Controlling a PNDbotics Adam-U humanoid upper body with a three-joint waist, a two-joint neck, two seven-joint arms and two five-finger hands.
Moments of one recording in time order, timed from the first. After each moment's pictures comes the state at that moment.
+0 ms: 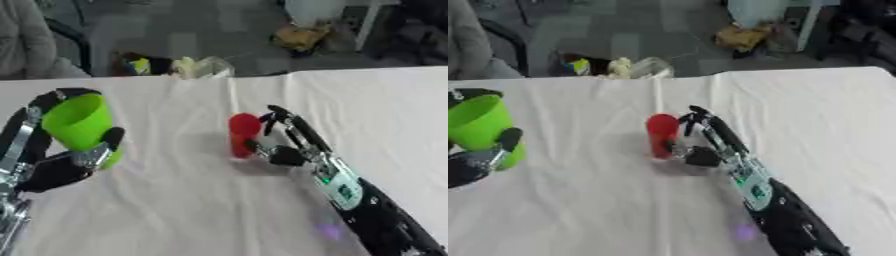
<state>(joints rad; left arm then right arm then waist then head) -0.56 0.33 -0.27 -1.70 -0.11 -0.04 0.02 -0.64 -0.35 0.16 -1.04 0.50 -0.37 -0.11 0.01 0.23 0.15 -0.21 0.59</state>
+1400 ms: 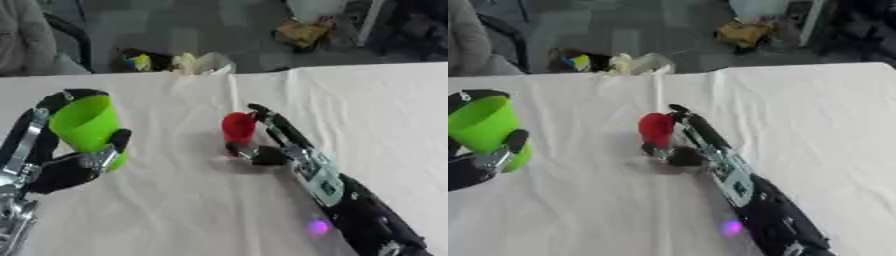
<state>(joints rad) -0.56 0.32 -0.29 -1.70 -0.11 -0.04 0.02 -0.71 -0.29 0.20 -1.02 0.58 -0.40 -0.09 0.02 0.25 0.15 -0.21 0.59</state>
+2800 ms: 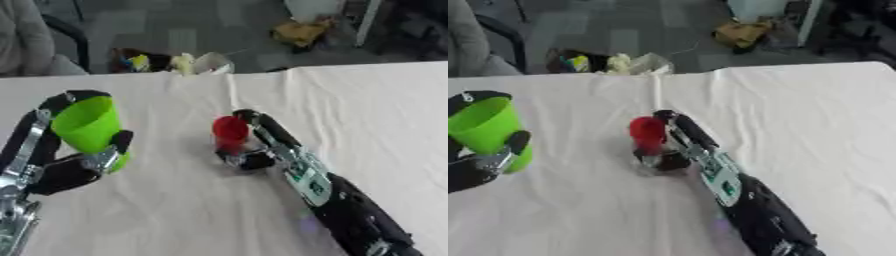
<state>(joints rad) -0.55 0.31 -0.28 -1.71 -0.11 -0.03 0.02 -0.71 -0.27 0.21 -1.02 0.59 -0.37 -0.07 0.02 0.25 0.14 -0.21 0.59</state>
